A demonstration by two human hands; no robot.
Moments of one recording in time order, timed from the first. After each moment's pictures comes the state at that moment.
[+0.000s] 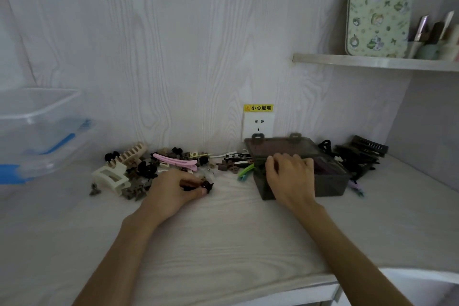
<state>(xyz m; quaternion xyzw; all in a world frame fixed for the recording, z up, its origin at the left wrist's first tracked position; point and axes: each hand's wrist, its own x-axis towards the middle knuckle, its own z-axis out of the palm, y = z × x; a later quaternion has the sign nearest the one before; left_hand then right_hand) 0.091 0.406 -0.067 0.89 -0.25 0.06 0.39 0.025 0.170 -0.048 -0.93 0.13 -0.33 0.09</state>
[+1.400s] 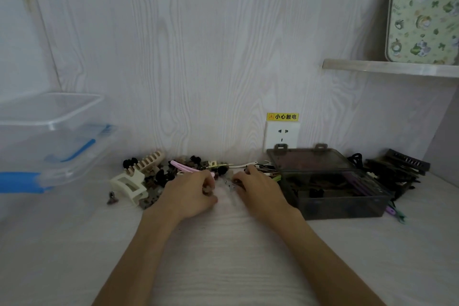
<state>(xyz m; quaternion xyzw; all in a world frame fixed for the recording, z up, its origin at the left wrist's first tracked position) 0.117 0.406 -0.054 0.95 -0.23 0.05 0.19 0.084 0.234 -0.061 -0.99 -0.04 -0.15 0.07</state>
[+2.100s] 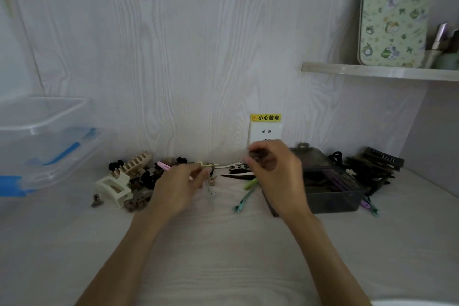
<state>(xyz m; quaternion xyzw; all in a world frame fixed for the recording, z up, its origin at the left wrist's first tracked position) 0.108 0.389 -0.045 0.91 -0.21 0.14 0.32 0.029 0.207 -0.016 -0.81 -0.05 -0.41 0.41</state>
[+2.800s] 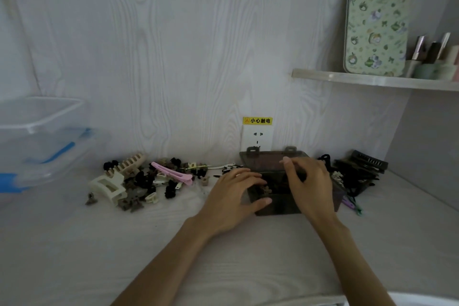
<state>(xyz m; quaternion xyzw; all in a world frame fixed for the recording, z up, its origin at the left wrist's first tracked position) 0.073 0.302 -0.064 0.84 -0.43 0.17 0.29 0.010 0.137 -0.036 -0.86 0.08 -0.43 0.27</state>
